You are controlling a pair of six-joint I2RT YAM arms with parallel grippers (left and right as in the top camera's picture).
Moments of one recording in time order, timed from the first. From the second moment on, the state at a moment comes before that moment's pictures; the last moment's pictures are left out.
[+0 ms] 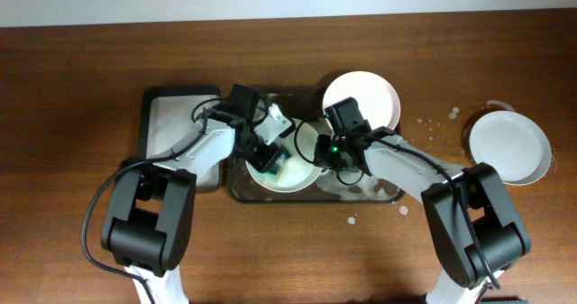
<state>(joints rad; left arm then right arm) -0.35 1.99 1.25 -0.57 0.41 0.42 0.42 1.87 1.05 -0.34 -0.18 0.62</state>
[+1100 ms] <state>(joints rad) -0.28 2.04 1.50 -0.94 0.33 0.24 0.42 1.87 1.05 -0.34 -0.20 0.62</state>
